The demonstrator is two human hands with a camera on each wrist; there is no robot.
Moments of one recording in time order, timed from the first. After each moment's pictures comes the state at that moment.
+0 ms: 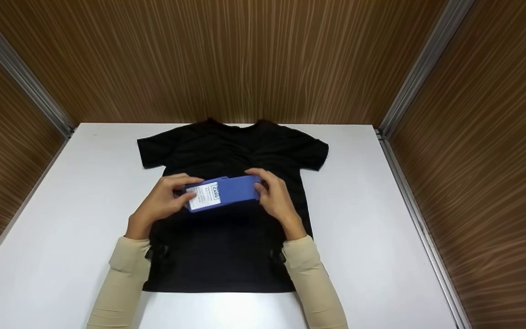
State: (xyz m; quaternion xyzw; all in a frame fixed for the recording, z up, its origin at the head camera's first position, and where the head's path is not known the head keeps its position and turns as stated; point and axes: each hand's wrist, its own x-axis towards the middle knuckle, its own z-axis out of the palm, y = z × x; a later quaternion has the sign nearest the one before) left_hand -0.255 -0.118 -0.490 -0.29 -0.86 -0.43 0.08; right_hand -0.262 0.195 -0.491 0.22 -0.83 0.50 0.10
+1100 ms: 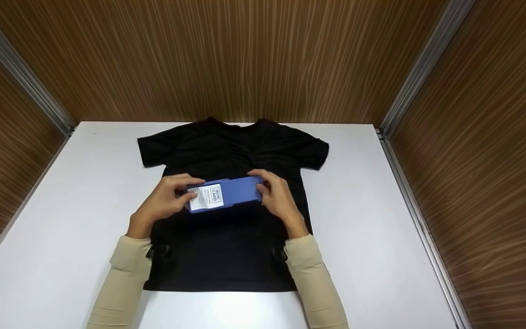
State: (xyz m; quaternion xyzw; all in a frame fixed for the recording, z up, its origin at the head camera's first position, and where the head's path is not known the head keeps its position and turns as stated) left_hand -0.255 -0.116 -0.492 -0.29 -0.86 -0.41 0.07; right_hand -0.244 0.188 -0.466 0.20 -0.84 0.50 0.07
